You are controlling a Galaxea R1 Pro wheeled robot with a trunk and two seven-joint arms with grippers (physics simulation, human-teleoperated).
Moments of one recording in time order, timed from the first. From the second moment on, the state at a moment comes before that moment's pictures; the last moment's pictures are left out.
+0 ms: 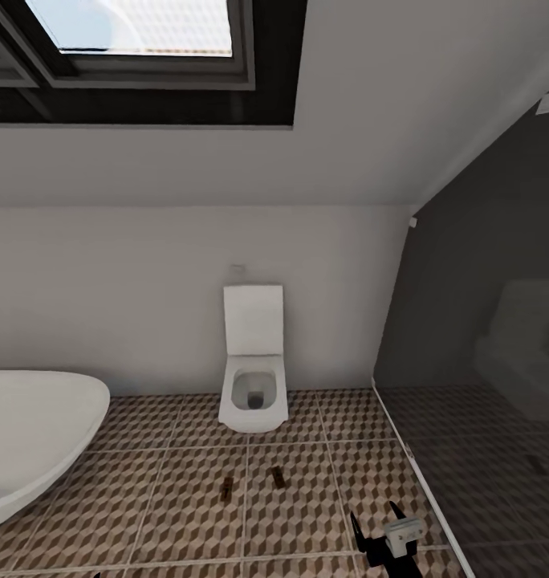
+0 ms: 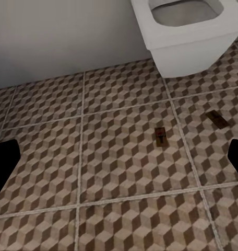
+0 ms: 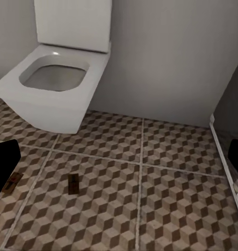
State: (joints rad) left arm -0.30 0.12 -0.27 0.07 0.15 -0.99 0.07; right arm -0.42 -0.04 0.29 -0.02 -0.10 -0.97 0.00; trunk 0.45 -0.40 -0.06
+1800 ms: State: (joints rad) left arm -0.30 0.09 -0.27 0.07 0.15 -0.97 0.07; right arm -0.19 -0.02 0.29 -0.02 -0.26 -0.98 -0.04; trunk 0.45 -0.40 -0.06
